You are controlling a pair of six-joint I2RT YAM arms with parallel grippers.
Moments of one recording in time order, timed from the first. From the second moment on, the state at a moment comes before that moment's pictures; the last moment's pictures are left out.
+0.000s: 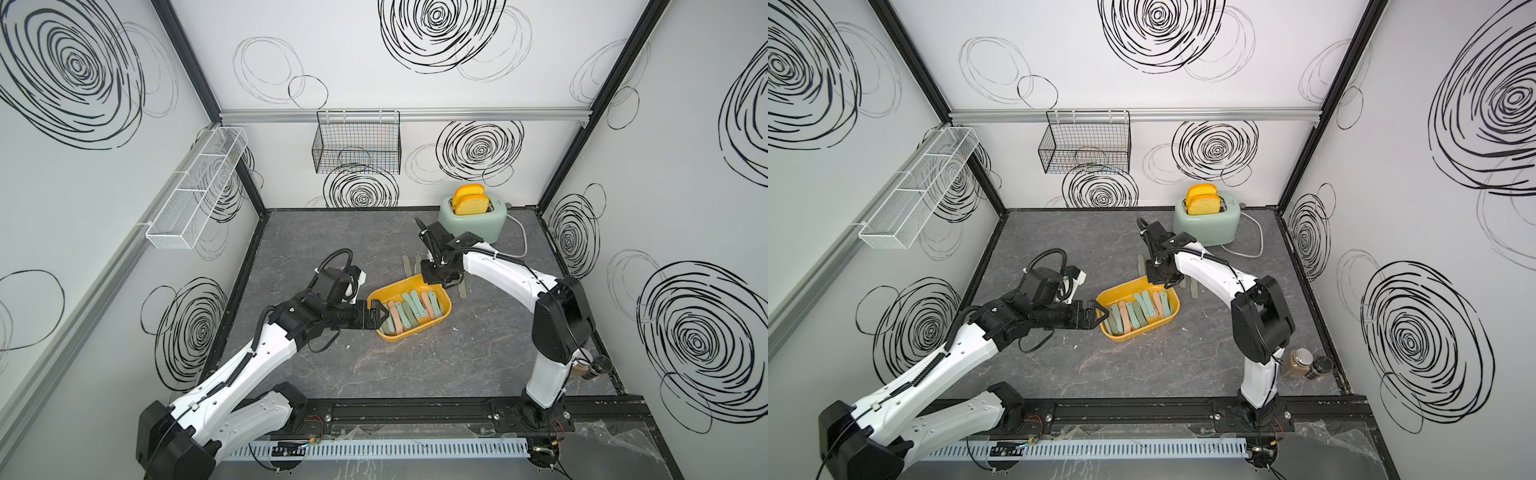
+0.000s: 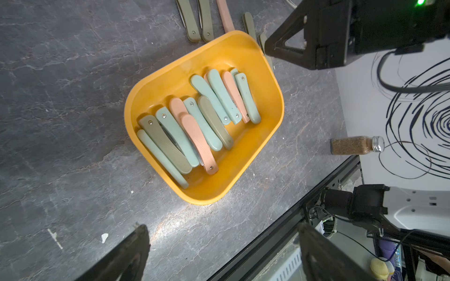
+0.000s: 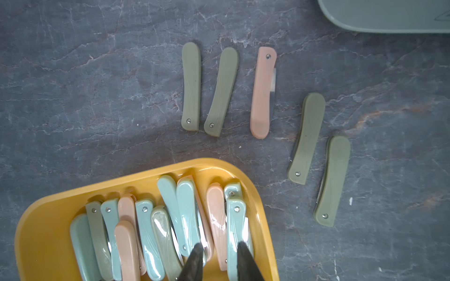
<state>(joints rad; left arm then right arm) -0.56 1.02 0.85 -0.67 0.32 -0.57 0.65 1.83 1.52 -0.91 0.06 0.48</state>
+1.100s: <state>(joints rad) -0.48 1.00 0.86 -0.72 0.34 -0.50 0.74 2.07 1.54 -0.89 0.09 0.39</state>
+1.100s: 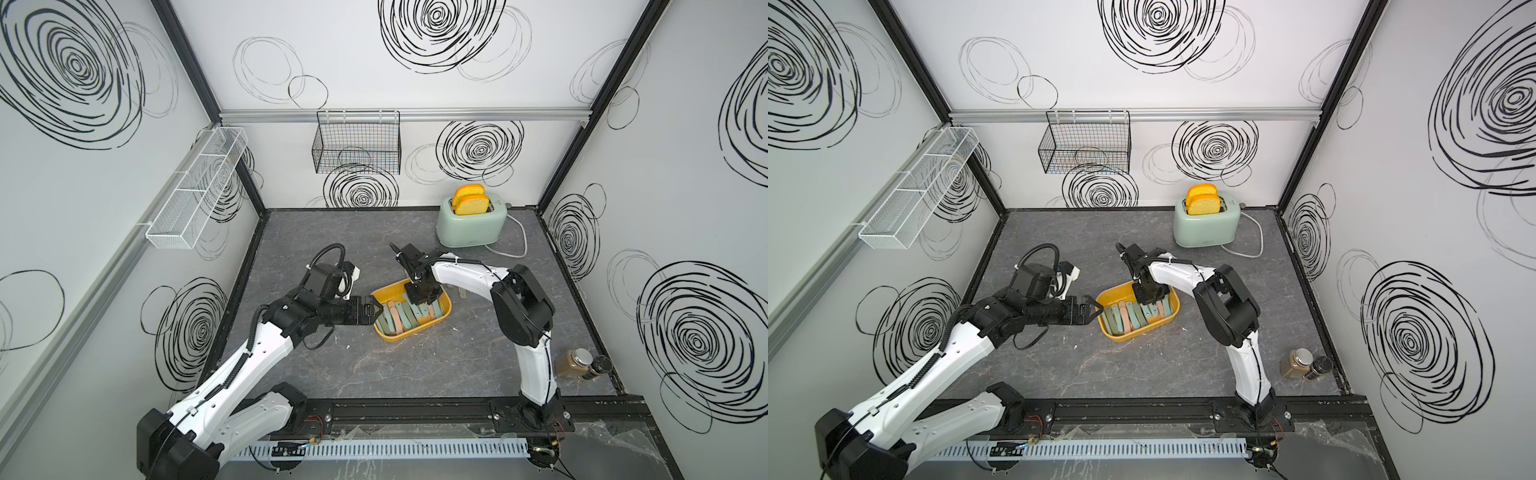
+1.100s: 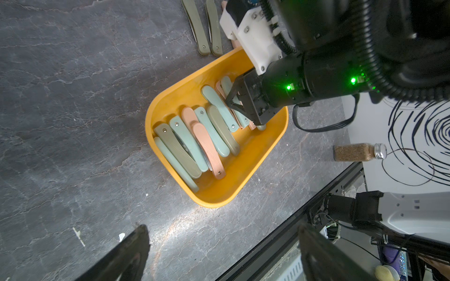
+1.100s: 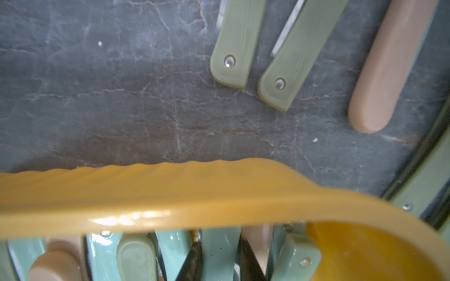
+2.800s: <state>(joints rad) -0.83 1.19 0.92 -0.54 0.27 -0.59 0.52 1.68 1.09 -0.82 0.07 0.45</state>
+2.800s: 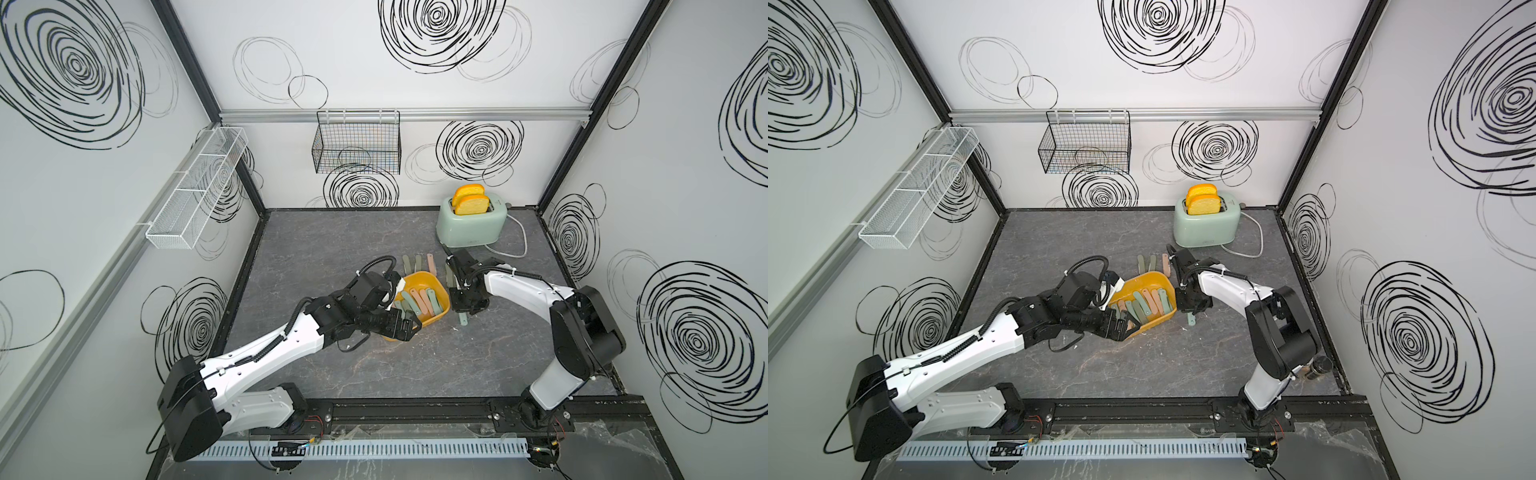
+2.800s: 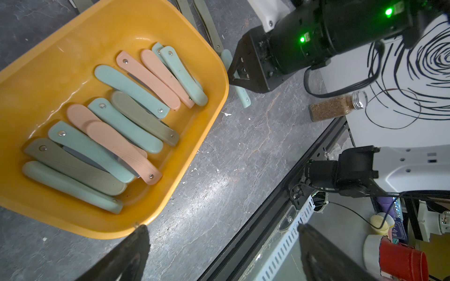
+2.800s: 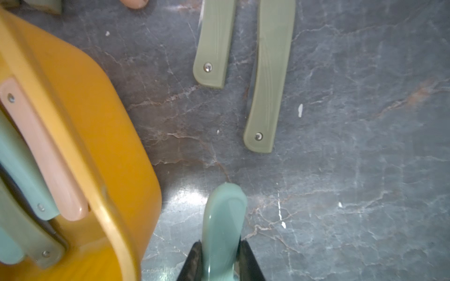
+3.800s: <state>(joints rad) -0.78 1.19 0.92 -0.59 0.25 -0.56 0.51 1.68 1.06 -0.78 0.08 0.45</state>
